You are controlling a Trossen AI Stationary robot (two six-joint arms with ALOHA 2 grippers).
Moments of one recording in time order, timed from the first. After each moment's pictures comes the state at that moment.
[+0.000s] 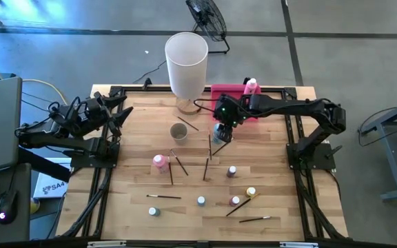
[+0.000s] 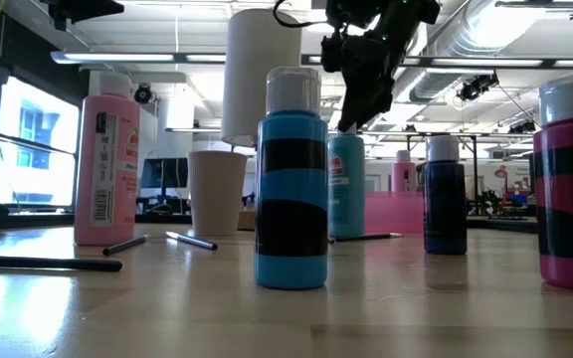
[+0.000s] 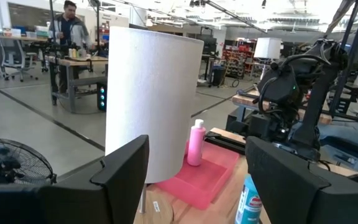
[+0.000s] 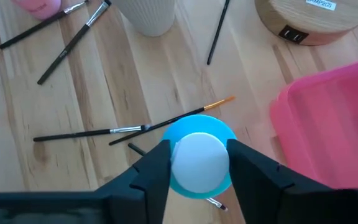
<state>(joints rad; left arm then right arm) -0.06 0.24 0.65 -0.28 -0.64 -0.06 -0.25 1.62 1.32 -0.76 -0.05 0.10</state>
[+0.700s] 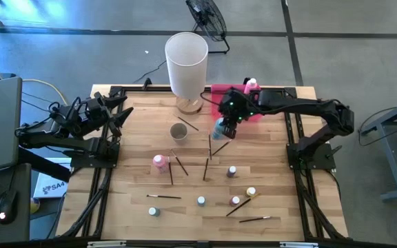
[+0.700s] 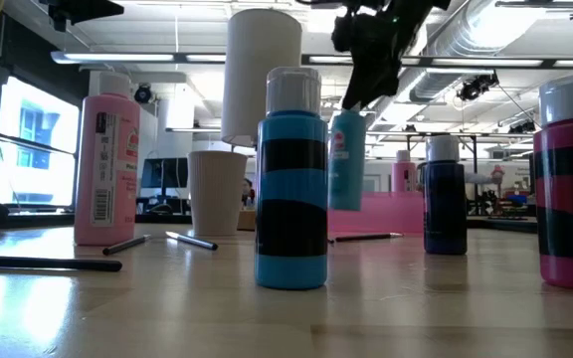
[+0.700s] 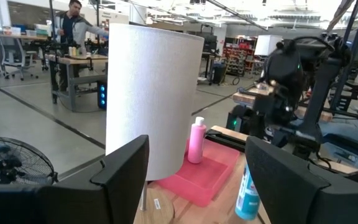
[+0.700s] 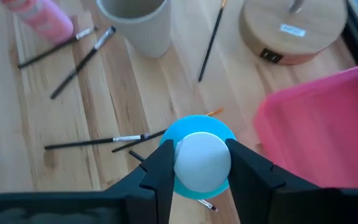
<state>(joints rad) -0.06 0.24 0.65 -0.29 -0.64 -0.06 -0.28 1.51 1.32 -0.76 -0.06 0.10</state>
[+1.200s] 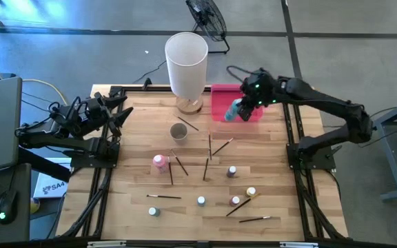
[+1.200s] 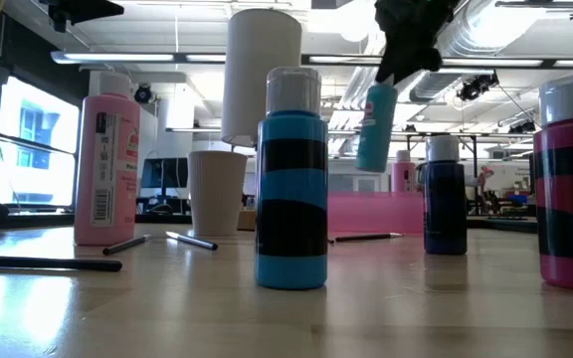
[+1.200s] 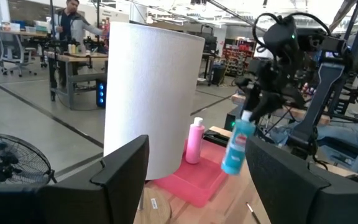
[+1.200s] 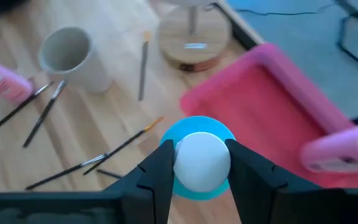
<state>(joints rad) -0.06 0.24 0.65 -0.29 -0.64 -0.08 -0.44 1.29 1.32 -0.88 0.03 0.20</state>
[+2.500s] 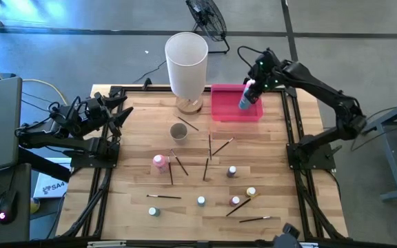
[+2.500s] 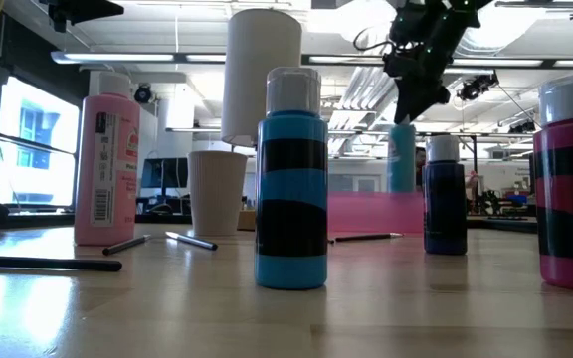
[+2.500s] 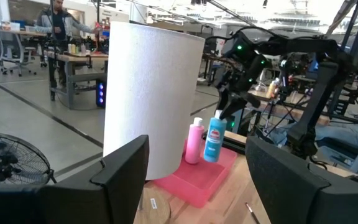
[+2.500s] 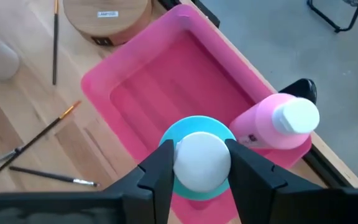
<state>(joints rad) -0.06 0.24 0.65 -0.29 -0.64 -0.09 -0.81 1.41 1.32 -0.91 -0.11 -0.06</state>
